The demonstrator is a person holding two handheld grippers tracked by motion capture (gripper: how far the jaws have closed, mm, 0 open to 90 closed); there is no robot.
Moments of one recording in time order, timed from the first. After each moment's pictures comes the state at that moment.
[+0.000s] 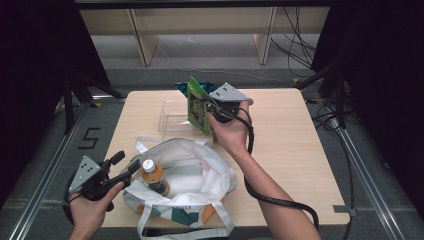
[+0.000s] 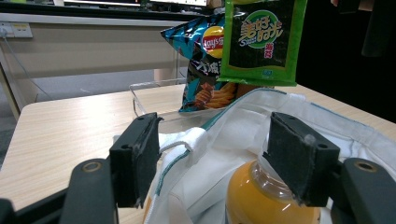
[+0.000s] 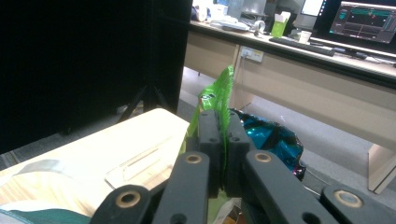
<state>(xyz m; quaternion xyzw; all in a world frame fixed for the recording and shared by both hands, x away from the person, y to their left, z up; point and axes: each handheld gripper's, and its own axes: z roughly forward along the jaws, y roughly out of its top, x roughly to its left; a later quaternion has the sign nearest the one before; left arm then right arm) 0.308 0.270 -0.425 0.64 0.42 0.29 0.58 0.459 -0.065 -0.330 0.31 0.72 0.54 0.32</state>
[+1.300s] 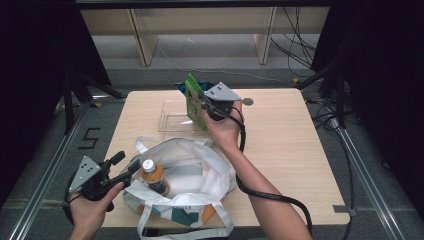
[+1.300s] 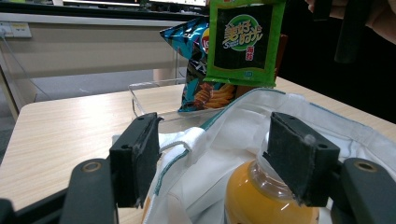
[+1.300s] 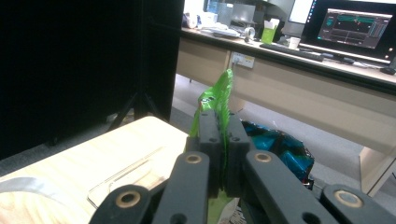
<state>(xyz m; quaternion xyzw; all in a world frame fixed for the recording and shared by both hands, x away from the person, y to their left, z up) 0.307 0.269 -0.425 0.64 0.42 0.29 0.58 0.476 -0.051 -0.343 0.31 0.70 0.54 0.34</state>
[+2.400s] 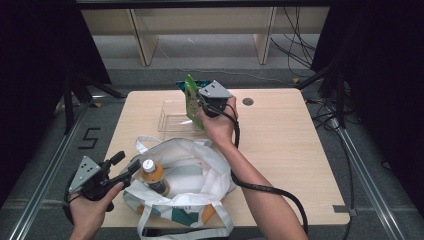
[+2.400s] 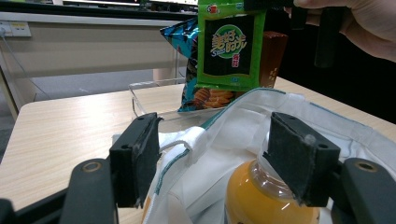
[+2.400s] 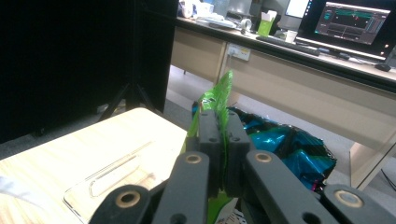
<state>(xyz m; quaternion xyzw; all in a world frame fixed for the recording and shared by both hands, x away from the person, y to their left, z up) 0.307 0.270 -0.425 0.64 0.42 0.29 0.58 0.498 -0.038 -0.355 0.32 0.71 0.52 0.35</state>
